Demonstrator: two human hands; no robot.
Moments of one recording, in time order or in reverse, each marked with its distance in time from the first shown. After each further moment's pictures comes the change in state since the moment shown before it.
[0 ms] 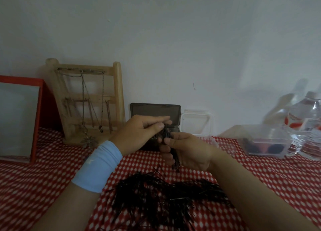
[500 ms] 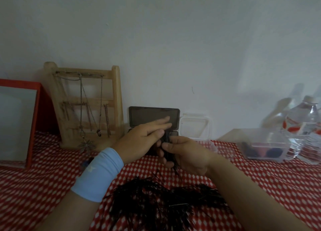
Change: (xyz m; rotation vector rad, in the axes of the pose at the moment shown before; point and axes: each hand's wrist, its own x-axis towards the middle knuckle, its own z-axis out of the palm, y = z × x) left_hand 0.003 -0.008 0.009 0.055 -0.087 -0.014; right_hand 0.002 0.002 0.000 -0.144 0.100 -0.080
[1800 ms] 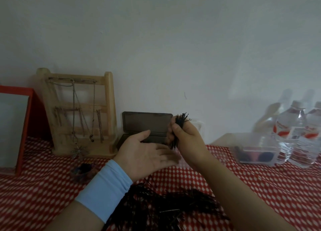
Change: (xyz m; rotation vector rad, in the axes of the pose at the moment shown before) left_hand 0.004 0.019 0.030 -1.653 -0.088 -0.646; right_hand 0.005 -0.019 -0.009 -0.105 0.471 -0.424
